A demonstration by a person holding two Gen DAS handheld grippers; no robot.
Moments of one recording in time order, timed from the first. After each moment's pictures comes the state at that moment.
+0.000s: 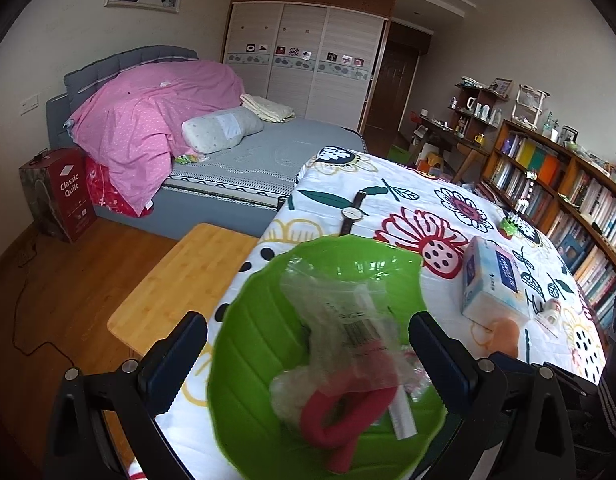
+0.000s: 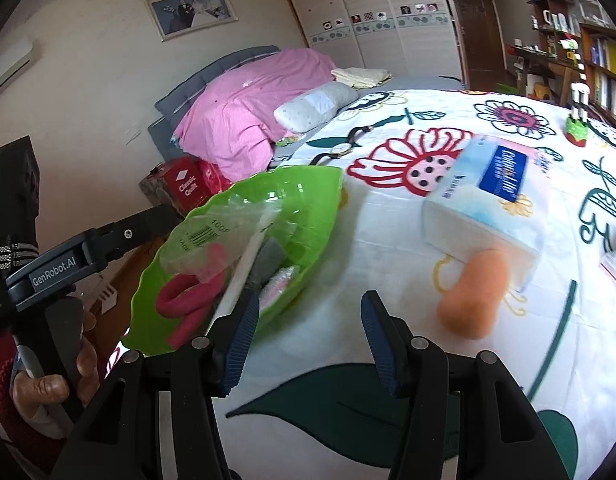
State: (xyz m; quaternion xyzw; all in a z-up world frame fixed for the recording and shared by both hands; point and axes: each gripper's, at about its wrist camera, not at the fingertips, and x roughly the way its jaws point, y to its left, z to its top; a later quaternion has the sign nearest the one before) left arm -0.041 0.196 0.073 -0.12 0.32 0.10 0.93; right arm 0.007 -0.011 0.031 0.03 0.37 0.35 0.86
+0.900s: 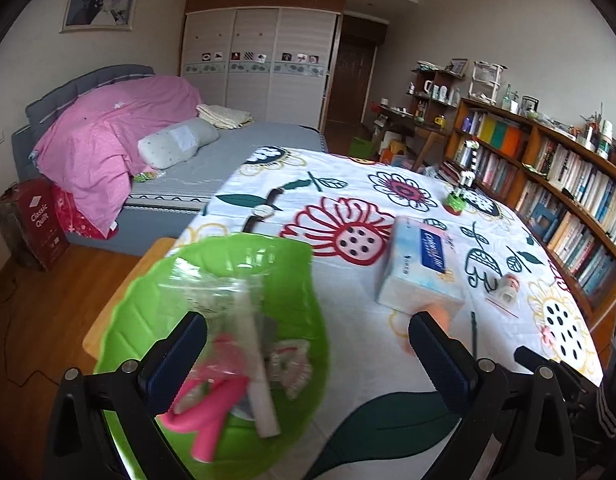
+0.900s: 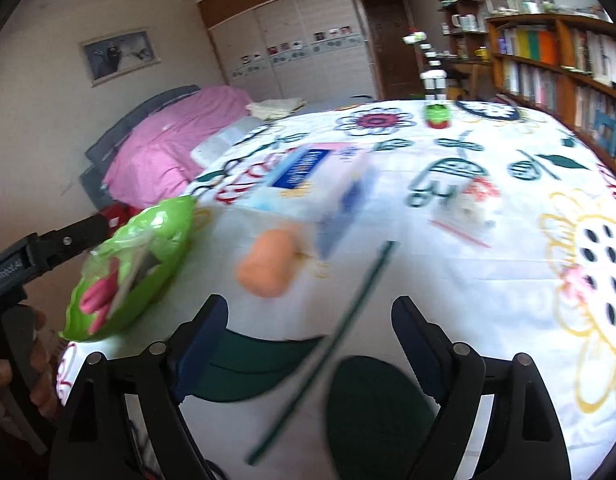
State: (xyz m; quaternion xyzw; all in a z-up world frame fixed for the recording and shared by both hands) left arm -0.022 0.105 0.083 -0.08 0.32 0.04 0.94; right arm -0.013 -0.138 0.027 0.07 0.35 0.20 0.92
